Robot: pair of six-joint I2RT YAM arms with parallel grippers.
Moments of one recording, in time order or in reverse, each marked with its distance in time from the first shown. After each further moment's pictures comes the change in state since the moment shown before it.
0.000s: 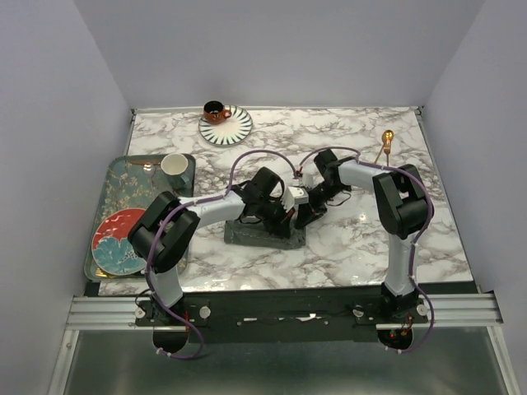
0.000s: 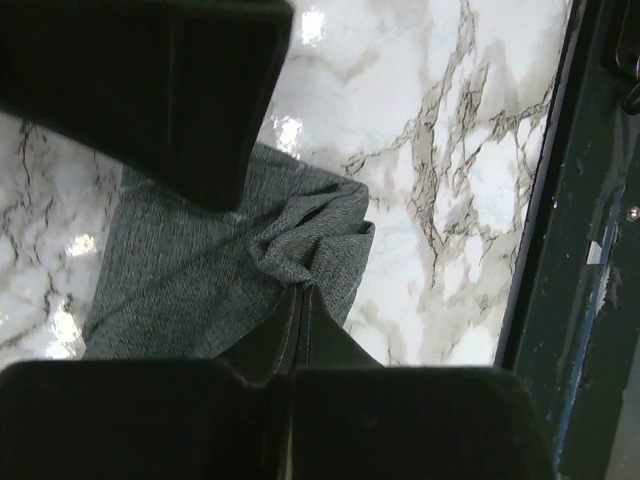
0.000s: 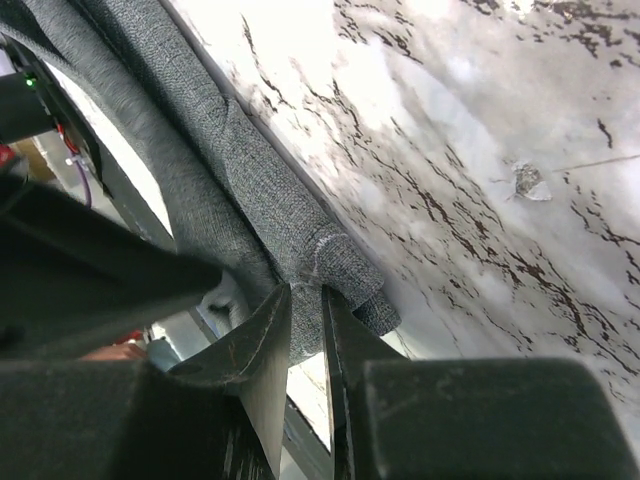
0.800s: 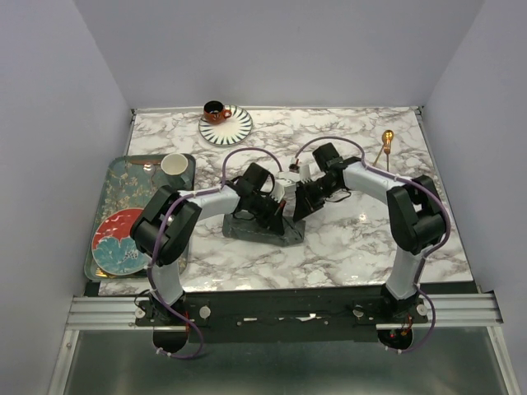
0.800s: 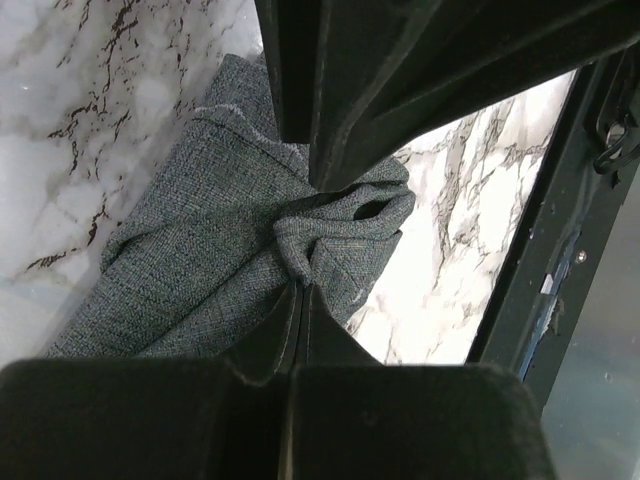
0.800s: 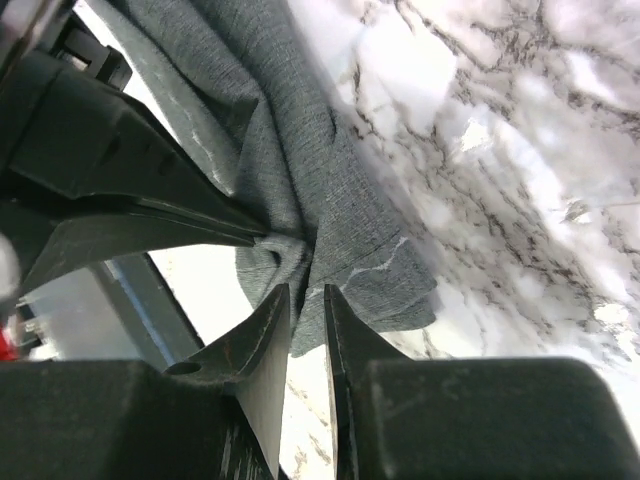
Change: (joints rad) left arm 0.094 0.050 -0.003 -0.005 0.043 -0.198; right arm 0.056 -0.173 -0.061 0.106 0.050 -0.089
